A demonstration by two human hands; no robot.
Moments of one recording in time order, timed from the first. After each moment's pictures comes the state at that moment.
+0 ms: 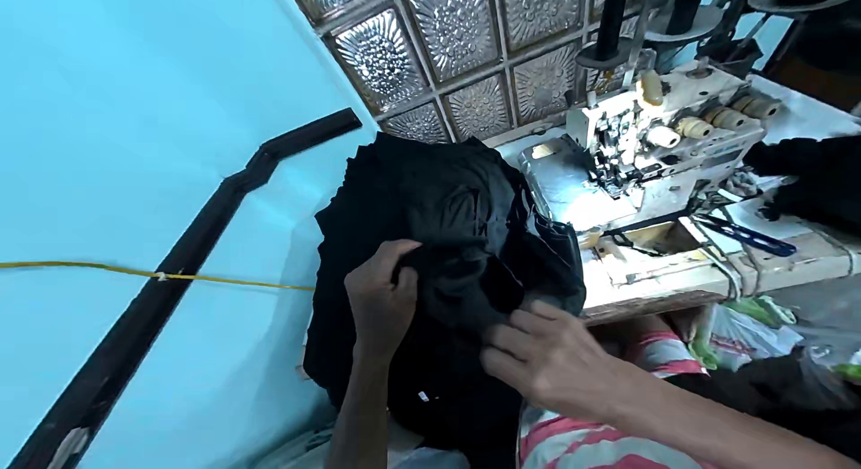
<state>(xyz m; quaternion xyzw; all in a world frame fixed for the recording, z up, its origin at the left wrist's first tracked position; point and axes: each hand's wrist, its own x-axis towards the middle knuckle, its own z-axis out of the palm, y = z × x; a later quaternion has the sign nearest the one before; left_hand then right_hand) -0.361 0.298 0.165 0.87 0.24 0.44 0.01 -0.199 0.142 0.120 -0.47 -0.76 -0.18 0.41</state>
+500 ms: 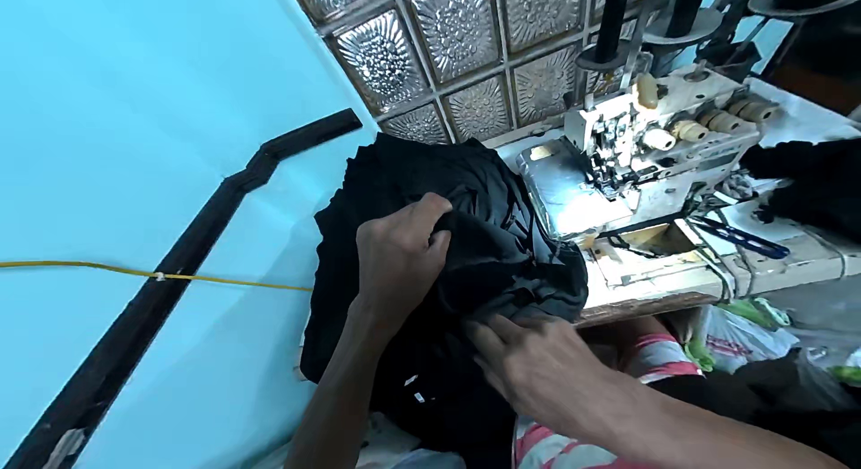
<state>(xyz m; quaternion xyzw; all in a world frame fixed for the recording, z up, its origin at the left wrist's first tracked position) -0.320 0.292 0.216 0.92 0.16 0.35 -0.10 -0.218 0.134 0.136 -0.59 -0.73 -0.10 0.34</state>
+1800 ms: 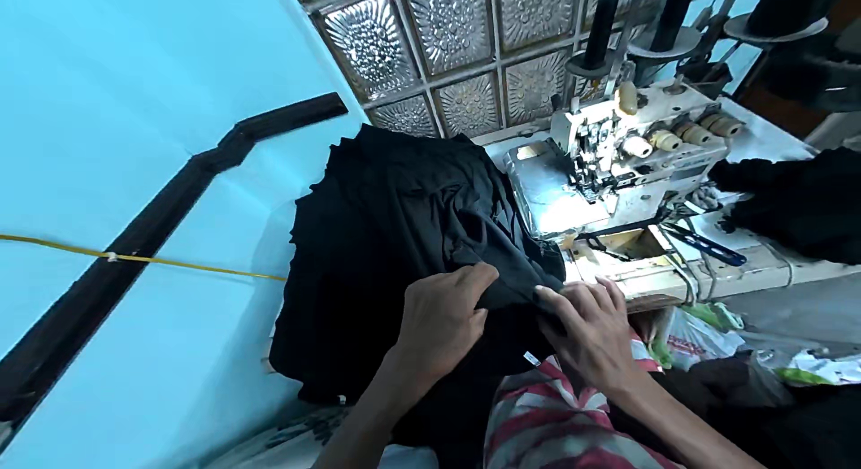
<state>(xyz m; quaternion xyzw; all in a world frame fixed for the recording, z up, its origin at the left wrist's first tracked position) -0.315 0.232 0.158 0.93 0.14 0.33 0.00 -0.146 0.107 0.047 -0.67 -0.59 -0.23 0.39</state>
